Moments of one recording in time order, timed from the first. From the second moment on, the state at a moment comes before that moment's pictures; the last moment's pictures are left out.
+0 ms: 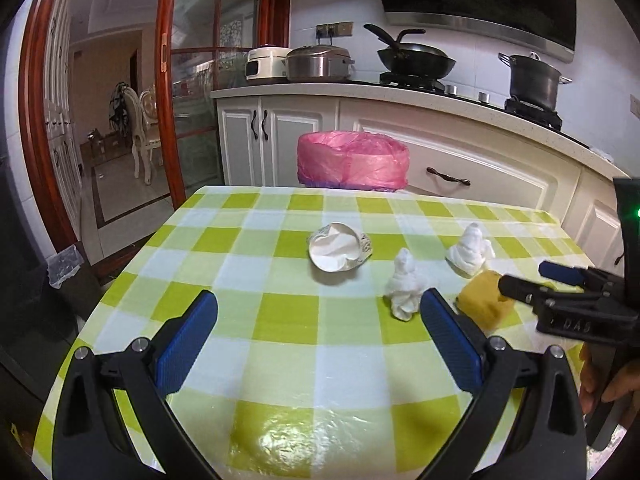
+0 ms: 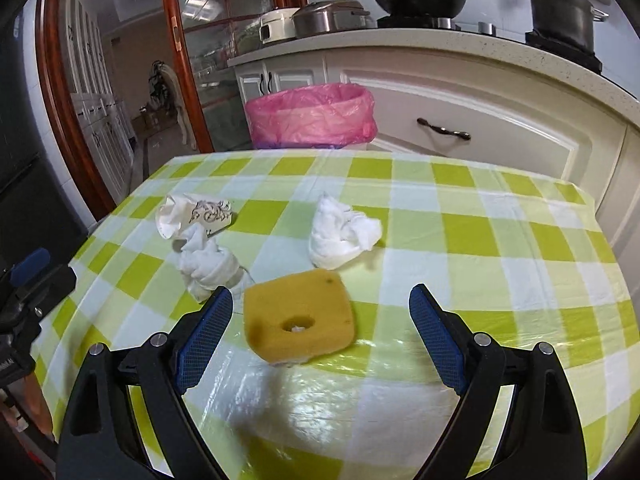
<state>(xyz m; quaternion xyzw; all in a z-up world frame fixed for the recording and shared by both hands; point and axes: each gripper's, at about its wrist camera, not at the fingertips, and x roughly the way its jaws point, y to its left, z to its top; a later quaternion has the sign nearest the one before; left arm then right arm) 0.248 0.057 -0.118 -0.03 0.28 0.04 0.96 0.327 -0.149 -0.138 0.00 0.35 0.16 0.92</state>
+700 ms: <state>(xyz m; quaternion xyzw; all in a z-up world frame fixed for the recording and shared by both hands) 0.273 0.061 -0.130 -0.05 0.31 0.04 0.95 0.356 -0.136 -0.166 0.01 0.41 0.16 0.90</state>
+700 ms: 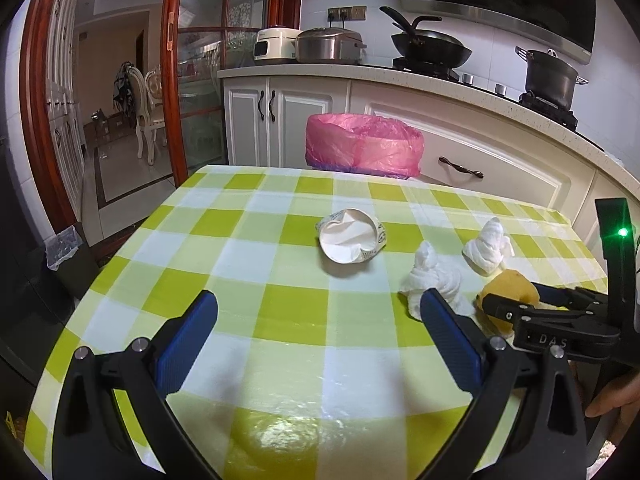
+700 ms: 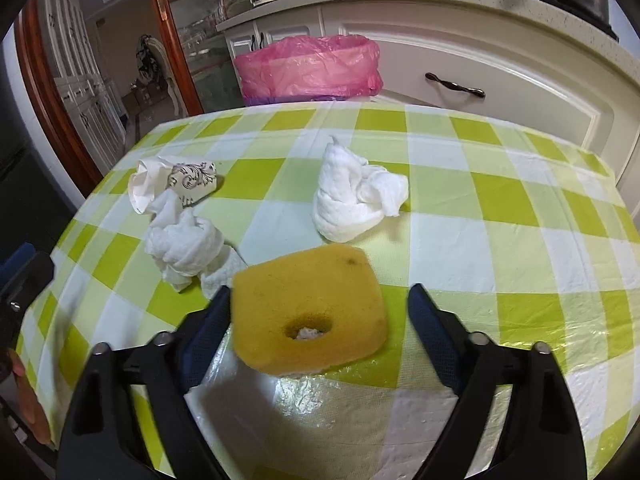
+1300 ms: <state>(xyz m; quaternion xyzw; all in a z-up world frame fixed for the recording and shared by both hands) 0.331 -0.008 -0.148 -0.02 0.34 0.02 0.94 0.329 -0.212 -0.137 0.09 0.35 0.16 0.92</state>
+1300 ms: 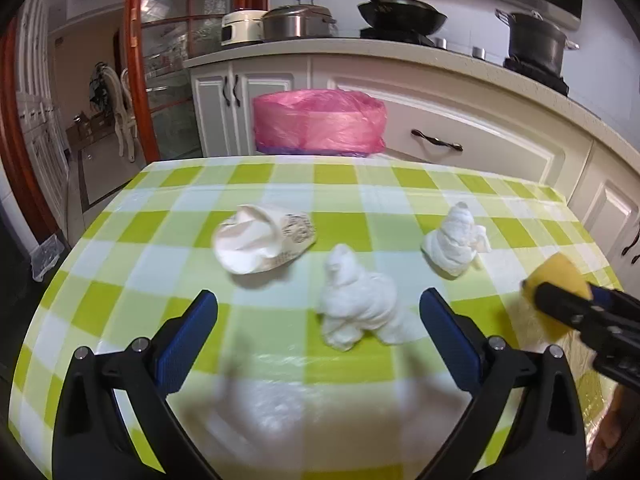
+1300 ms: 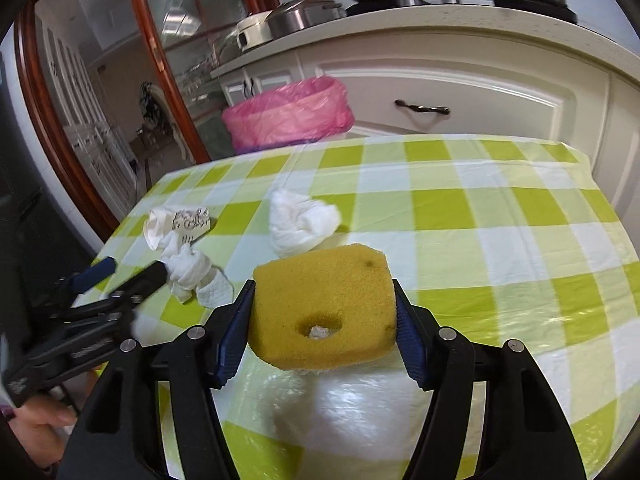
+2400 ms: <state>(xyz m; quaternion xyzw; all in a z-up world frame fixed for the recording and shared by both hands) 0.319 -0.012 -0.136 -0.02 0.33 -0.01 0.94 0.300 -0.206 -0.114 0.07 0.31 0.17 0.93</state>
